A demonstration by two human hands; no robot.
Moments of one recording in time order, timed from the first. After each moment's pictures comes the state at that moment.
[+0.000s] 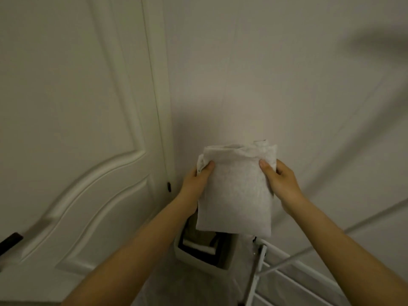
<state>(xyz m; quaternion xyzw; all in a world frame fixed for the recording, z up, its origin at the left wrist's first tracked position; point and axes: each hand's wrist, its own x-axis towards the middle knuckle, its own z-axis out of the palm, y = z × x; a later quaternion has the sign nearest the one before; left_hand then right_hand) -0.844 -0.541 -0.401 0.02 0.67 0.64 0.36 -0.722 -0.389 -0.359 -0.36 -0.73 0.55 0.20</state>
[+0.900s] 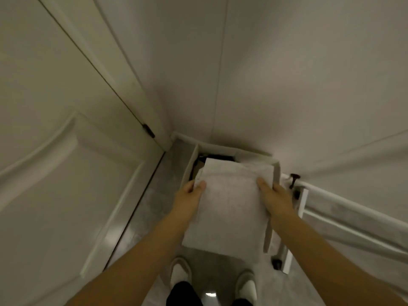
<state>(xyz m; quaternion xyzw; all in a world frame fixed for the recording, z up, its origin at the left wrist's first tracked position) -0.959 -0.480 -0.859 -0.05 0.75 0.44 0.49 -0.834 -0.336 -0.844 -0.67 -0.48 0.57 0.01</state>
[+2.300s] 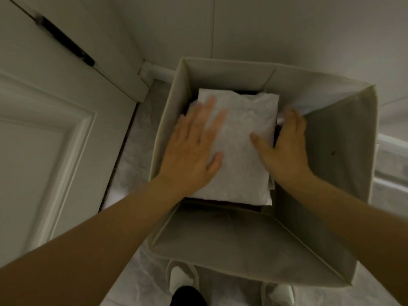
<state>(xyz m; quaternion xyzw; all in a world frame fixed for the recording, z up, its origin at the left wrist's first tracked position) -1.004 -0.457 -1.113 0.57 0.80 0.18 0.09 -0.872 -0.319 -1.112 -0.49 -0.76 0.41 0.05</state>
